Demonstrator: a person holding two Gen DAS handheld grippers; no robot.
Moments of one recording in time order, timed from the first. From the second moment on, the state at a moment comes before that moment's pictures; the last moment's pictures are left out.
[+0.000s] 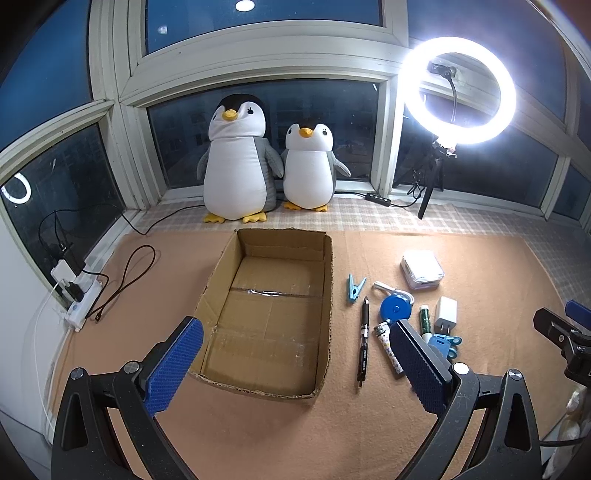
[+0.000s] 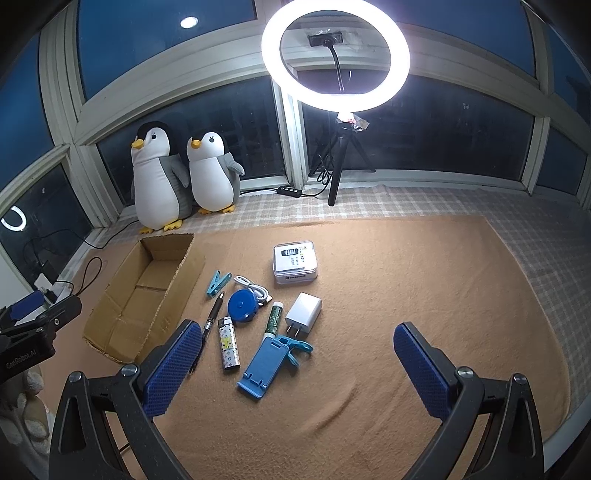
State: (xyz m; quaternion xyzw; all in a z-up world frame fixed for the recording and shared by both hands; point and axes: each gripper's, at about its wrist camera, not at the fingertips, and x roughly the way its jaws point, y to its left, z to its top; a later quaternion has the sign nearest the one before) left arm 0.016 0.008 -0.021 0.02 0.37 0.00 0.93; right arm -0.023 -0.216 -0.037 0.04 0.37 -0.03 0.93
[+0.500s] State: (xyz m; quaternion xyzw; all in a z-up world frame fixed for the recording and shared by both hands) left arm 0.019 0.008 -0.021 0.02 0.37 0.00 0.93; right arm -0.022 -0.216 -0.038 0.05 0.37 -0.03 0.93
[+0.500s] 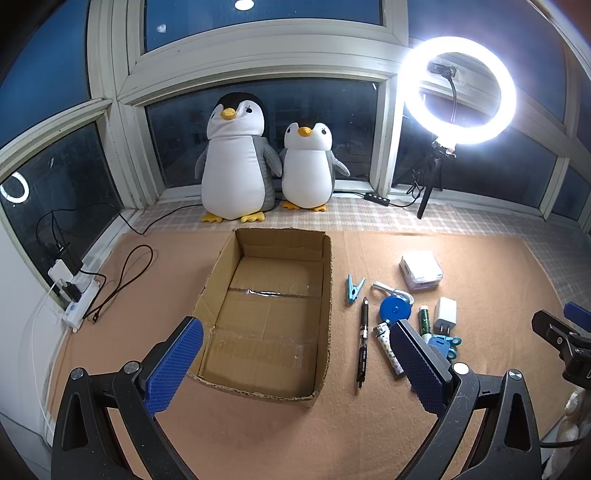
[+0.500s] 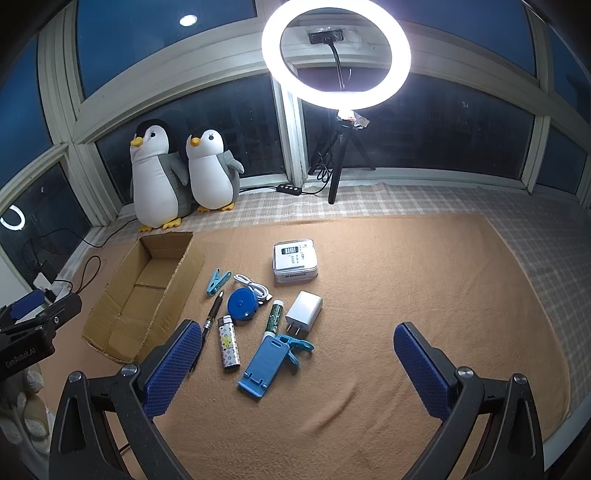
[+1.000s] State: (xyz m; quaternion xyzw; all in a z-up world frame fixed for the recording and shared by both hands) left arm 0.023 0.012 -0.025 0.01 0.37 0.00 0.93; right arm -0.021 -0.216 -0.039 0.05 0.38 -0.03 0.92
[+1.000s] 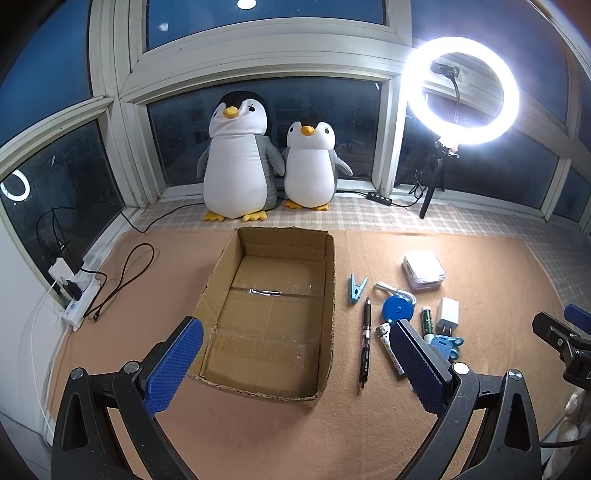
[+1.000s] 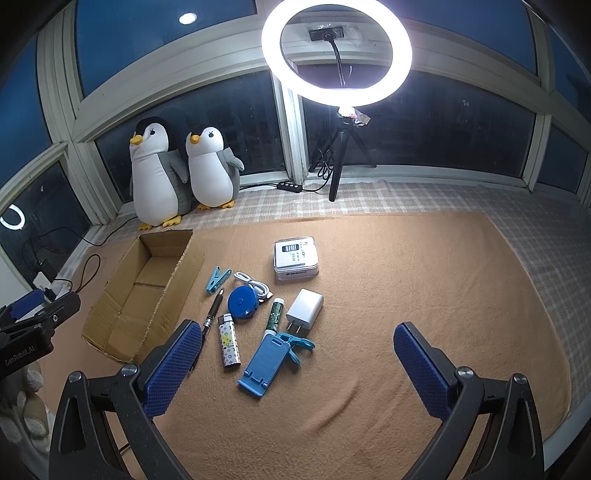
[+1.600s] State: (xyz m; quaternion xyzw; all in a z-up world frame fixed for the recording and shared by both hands) left arm 0.022 0.016 -0.025 0.01 0.37 0.00 0.93; right arm -0.019 -0.215 -0.041 0.05 0.38 -0.03 0.92
